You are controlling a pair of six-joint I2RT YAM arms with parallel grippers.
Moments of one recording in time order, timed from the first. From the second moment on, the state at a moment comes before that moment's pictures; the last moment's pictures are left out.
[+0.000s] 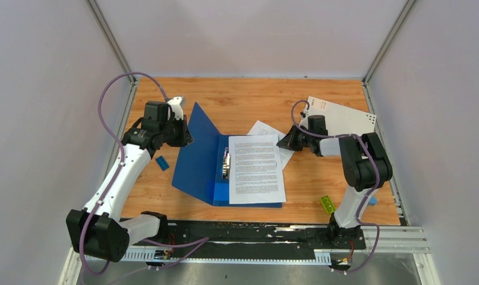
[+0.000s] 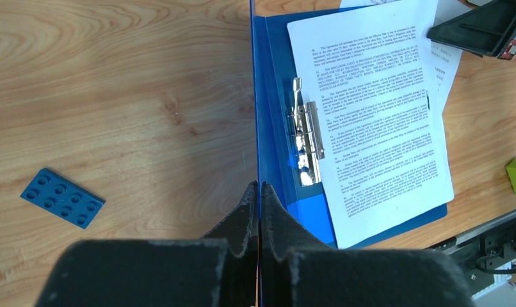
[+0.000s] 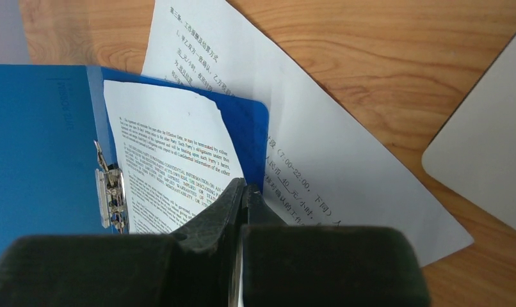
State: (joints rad) left arm -0.22 1.16 1.06 -0.69 0.25 -0.21; right arm 0.17 1.84 0.83 0.28 -0.55 0.58
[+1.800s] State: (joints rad) left arm -0.22 1.15 1.05 -0.68 0.23 -0.21; right arm 0.26 1.66 0.74 0.37 -0.58 0.38
